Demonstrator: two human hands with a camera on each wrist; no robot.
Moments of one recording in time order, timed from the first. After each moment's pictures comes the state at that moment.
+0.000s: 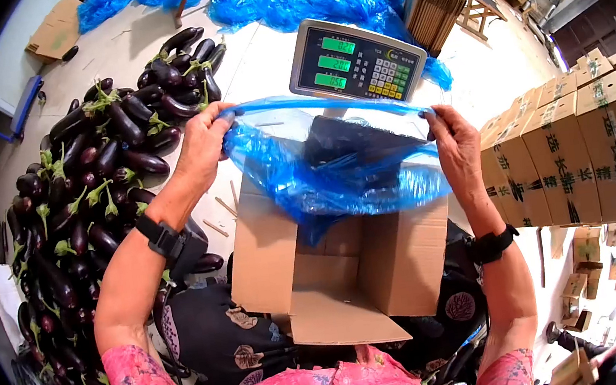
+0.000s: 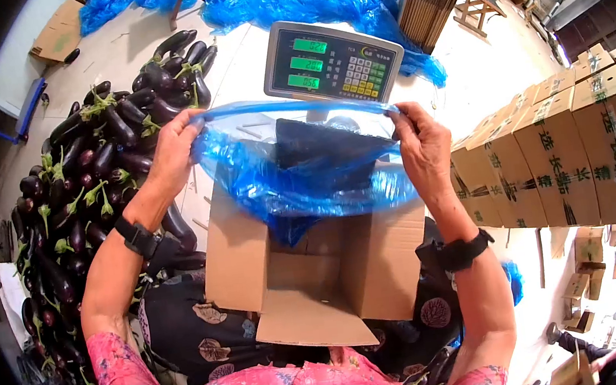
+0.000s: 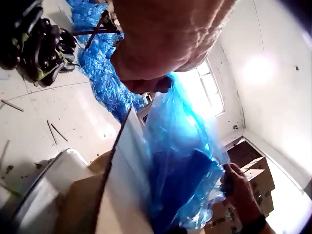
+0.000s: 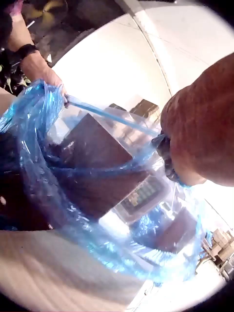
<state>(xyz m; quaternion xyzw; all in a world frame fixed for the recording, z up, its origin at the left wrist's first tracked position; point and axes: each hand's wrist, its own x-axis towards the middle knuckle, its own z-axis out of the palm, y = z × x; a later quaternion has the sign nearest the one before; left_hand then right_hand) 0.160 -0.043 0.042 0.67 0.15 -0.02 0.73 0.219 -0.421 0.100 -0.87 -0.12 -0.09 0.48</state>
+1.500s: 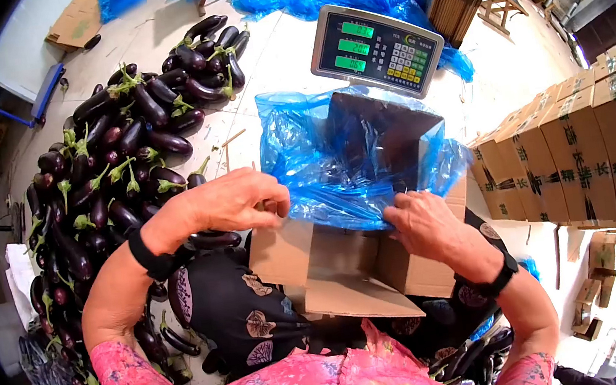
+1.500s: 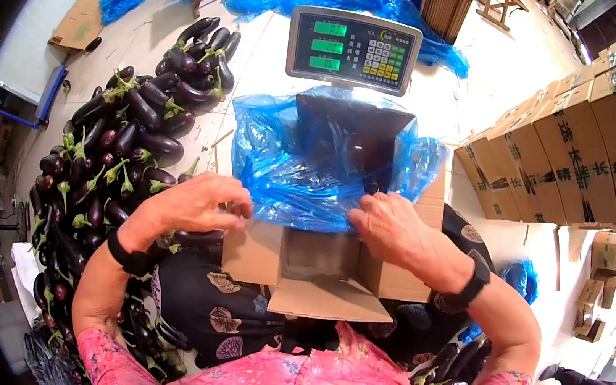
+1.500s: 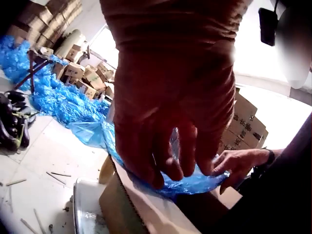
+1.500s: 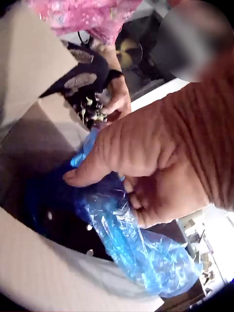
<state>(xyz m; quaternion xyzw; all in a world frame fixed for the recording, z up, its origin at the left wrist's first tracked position) 0.079 -0.069 0.108 0.83 -0.27 -0.26 0.41 0.107 -0.408 0.087 -0.87 -0.45 0.18 0.02</state>
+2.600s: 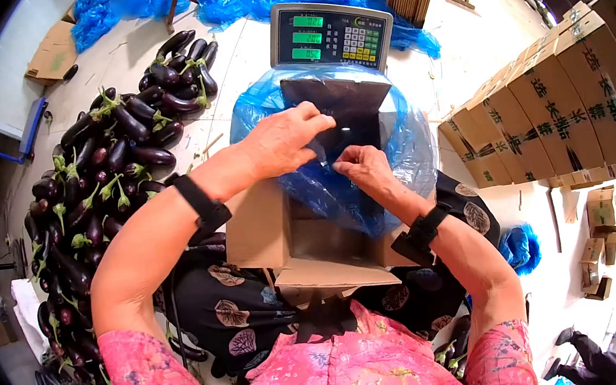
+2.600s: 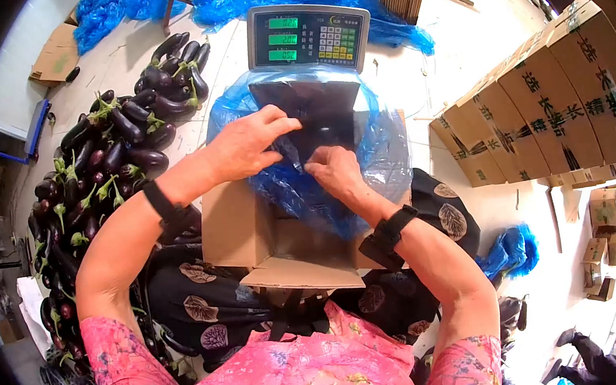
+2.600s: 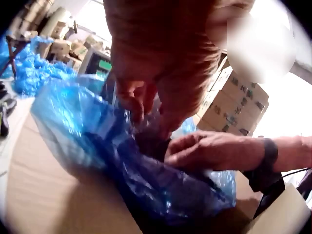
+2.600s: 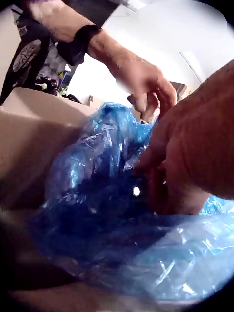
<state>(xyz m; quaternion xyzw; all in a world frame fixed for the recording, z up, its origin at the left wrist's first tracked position) 0.136 -0.162 0.077 0.90 -0.33 -0.01 0.27 0.125 -0.385 0.018 -0.87 -0.06 0.23 0.44</state>
